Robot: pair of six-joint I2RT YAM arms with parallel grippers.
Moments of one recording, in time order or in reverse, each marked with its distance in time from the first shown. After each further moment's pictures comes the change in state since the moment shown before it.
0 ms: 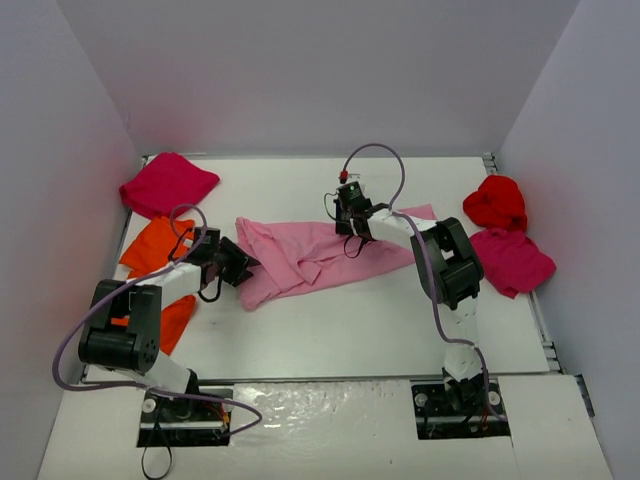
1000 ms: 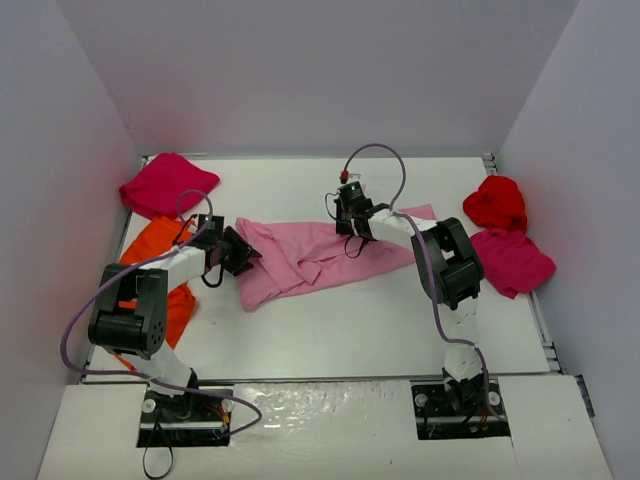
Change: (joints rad) left arm 0.000 0.111 0.156 -0.087 -0.007 0.085; right arm -0.006 0.000 -0.004 0.010 -0.012 0.000
